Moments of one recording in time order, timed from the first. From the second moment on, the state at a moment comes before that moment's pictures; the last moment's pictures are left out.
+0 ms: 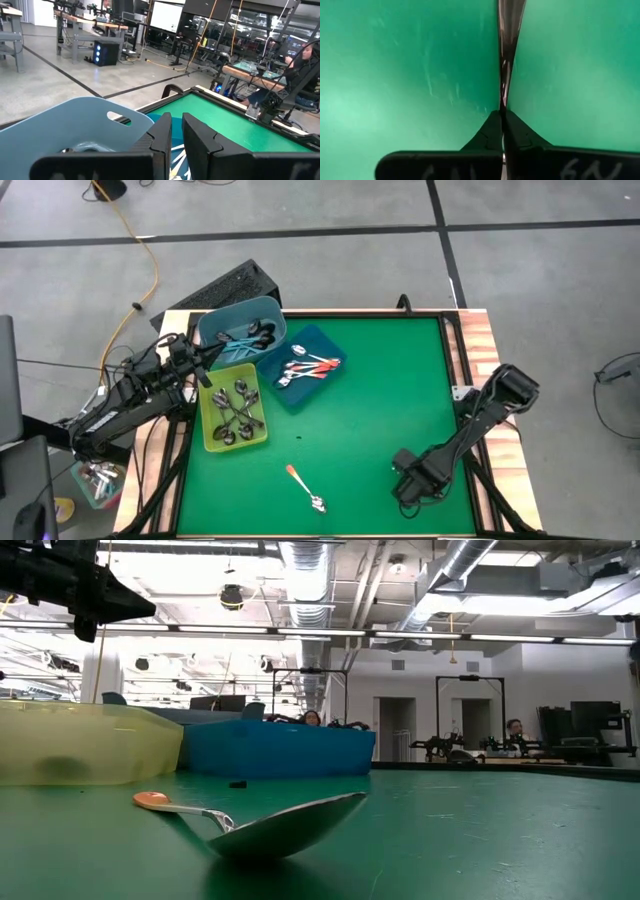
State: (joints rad) left arm 0.56 0.00 0.36 -0.40 -0.07 -0.26; right arm 0.75 1.77 1.01 -0.82 -0.09 1.50
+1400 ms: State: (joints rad) left arm 0.56 0.00 0.36 -0.40 -0.08 -0.26; right arm 0.25 1.82 1.13 0.19 0.32 0.44
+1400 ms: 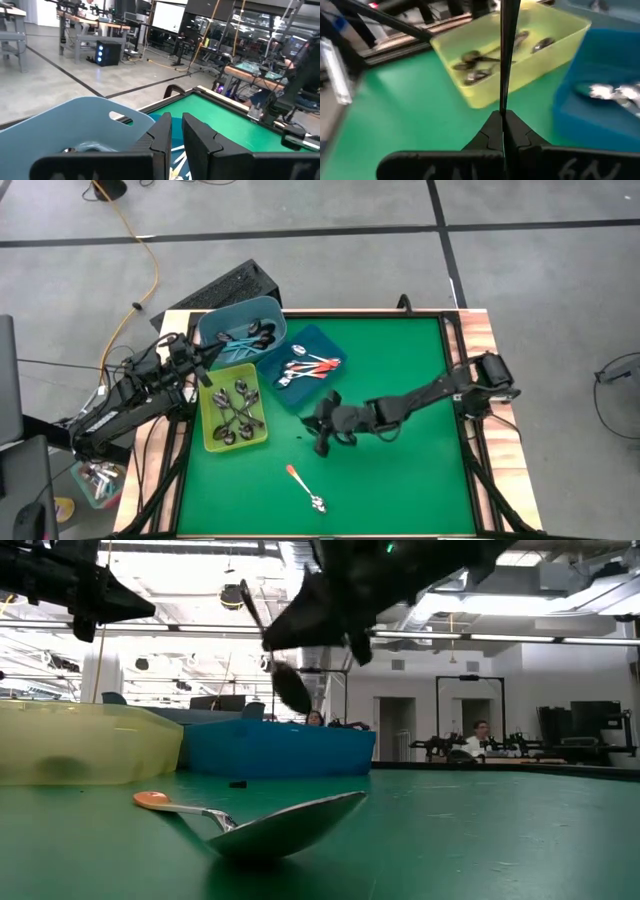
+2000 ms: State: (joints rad) left arm 0.55 0.00 0.36 -0.41 -0.15 -0.27; right arm 0.10 2.21 1.55 0.56 -0.01 0.16
